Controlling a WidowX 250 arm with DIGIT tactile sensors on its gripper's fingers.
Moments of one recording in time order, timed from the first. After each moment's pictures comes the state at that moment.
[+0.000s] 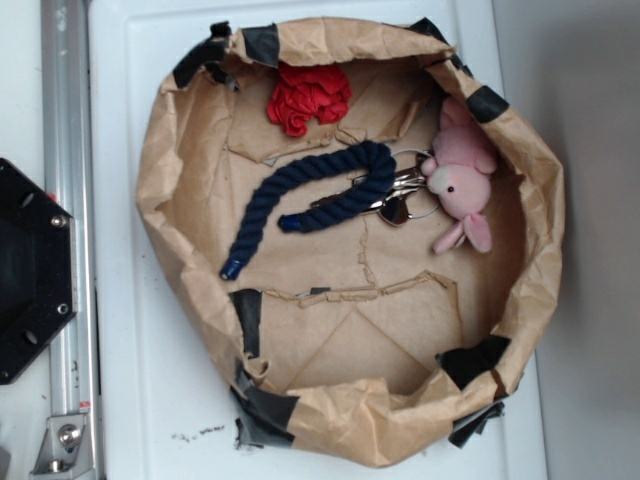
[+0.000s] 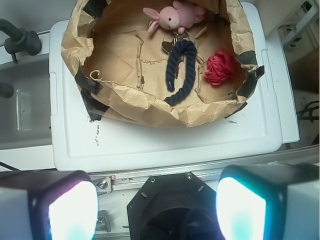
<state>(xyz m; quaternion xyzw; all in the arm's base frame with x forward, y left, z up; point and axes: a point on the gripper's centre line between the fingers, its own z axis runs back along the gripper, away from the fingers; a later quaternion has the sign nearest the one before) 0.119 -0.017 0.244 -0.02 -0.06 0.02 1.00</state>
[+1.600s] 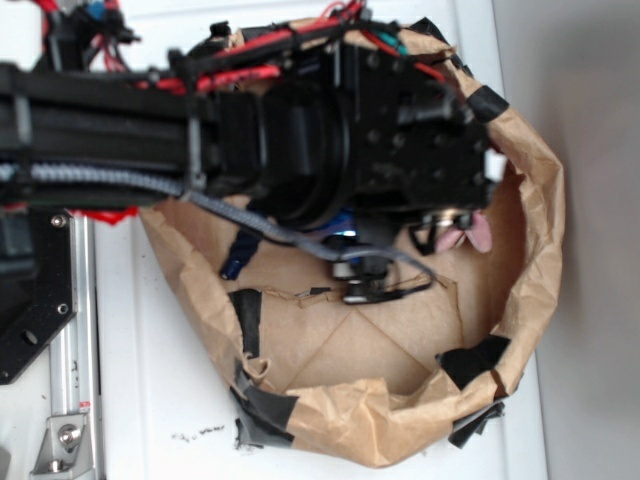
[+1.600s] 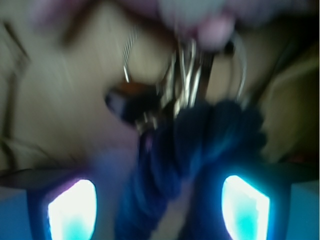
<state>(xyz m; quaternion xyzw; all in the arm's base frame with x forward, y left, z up) 0.268 0.019 0.025 0.07 0.08 -0.03 0.99</state>
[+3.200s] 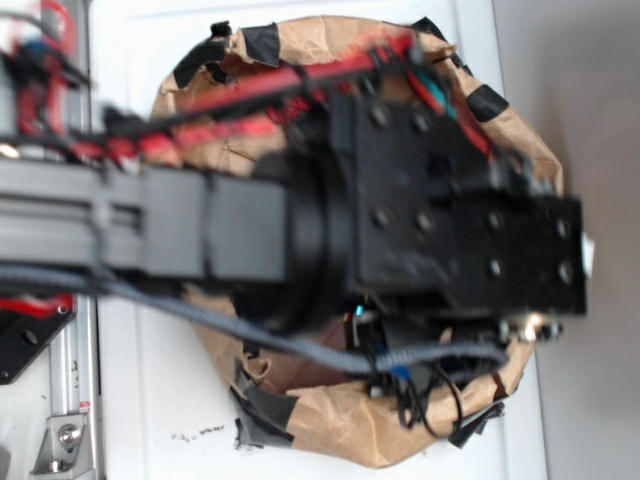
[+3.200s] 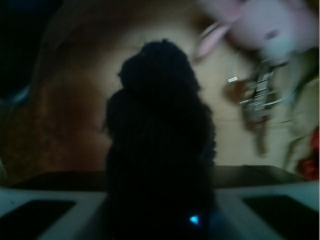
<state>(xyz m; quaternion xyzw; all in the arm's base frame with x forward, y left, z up) 0.271 -0.063 0.091 -0.03 0.09 -0.02 1.00</state>
